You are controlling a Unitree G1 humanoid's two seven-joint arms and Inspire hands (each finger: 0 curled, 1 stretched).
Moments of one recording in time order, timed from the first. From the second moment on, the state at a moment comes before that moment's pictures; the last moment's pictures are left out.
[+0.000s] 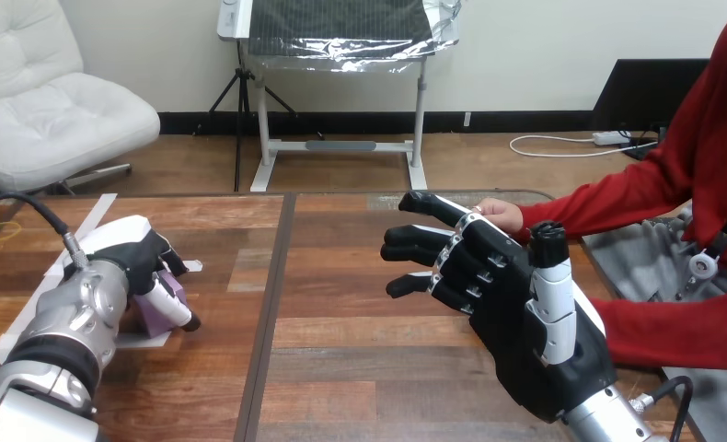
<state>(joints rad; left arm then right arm) -0.82 0.47 -0.39 1.29 0.62 0.00 -0.07 0.18 -0.12 0.03 -0.19 0.39 -0.08 0.53</state>
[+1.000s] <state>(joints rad) -0.82 0.47 -0.41 1.29 0.64 0.06 -0.08 0.18 -0.12 0.03 -0.19 0.39 -0.09 0.53</state>
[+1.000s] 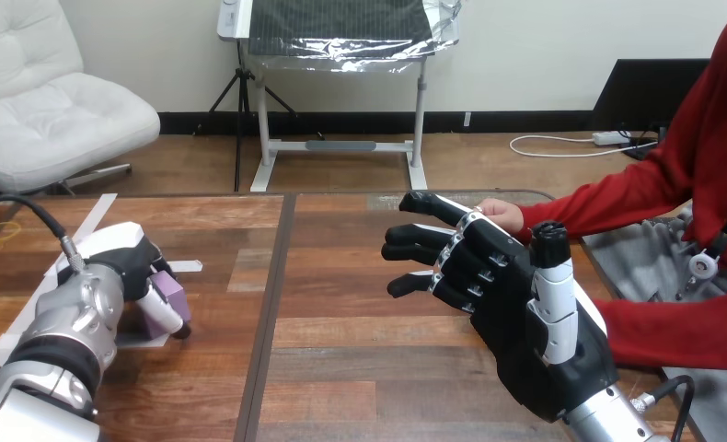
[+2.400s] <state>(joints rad) -0.82 0.48 -0.43 1.29 0.64 0.05 -0.10 0.18 -0.12 0.03 -0.19 0.40 -0.09 0.54</state>
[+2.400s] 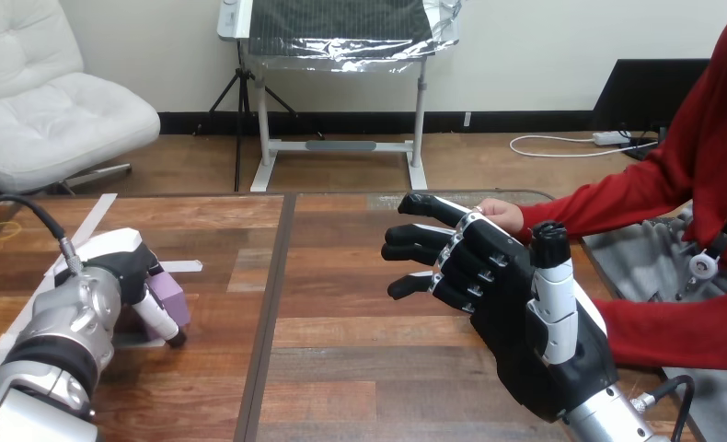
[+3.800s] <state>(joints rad) -0.81 0.48 -0.42 1.29 0.62 0.01 0.02 0.18 -0.12 0.03 -0.19 0.40 -0.09 0.55</state>
